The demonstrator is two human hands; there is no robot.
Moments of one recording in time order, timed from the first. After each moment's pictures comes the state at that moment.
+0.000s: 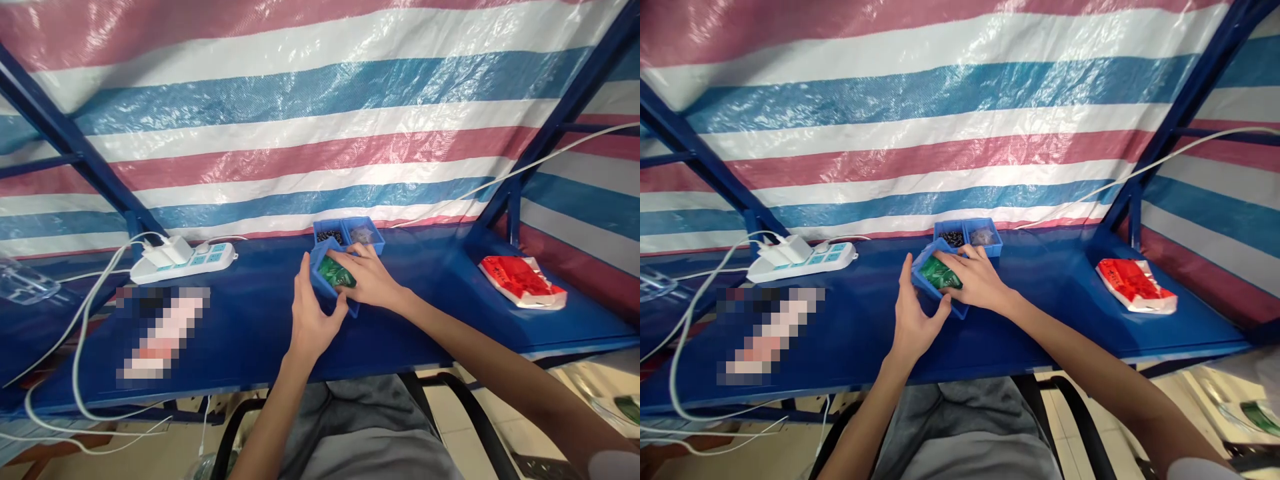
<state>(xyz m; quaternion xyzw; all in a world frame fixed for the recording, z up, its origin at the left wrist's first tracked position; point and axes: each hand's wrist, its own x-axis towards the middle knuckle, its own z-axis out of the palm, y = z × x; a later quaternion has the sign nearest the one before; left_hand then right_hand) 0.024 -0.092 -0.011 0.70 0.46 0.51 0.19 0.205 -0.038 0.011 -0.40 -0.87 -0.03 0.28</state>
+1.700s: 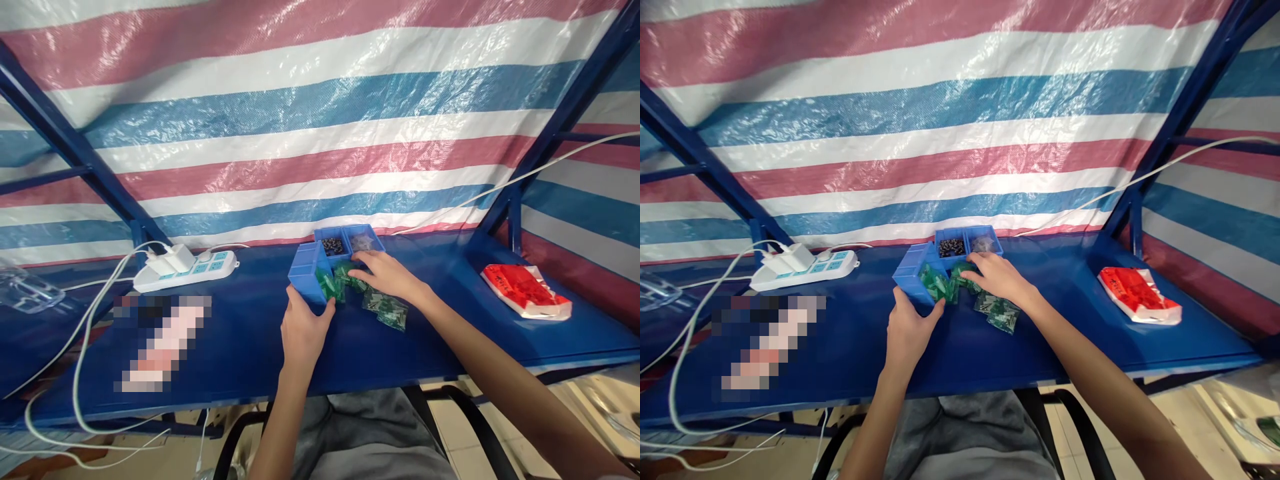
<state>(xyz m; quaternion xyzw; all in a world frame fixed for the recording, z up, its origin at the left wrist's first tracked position) 0.019 -0.087 -0.002 0.62 0.69 0.33 0.15 0.245 -0.018 0.020 -0.52 -0.83 0.07 0.19</state>
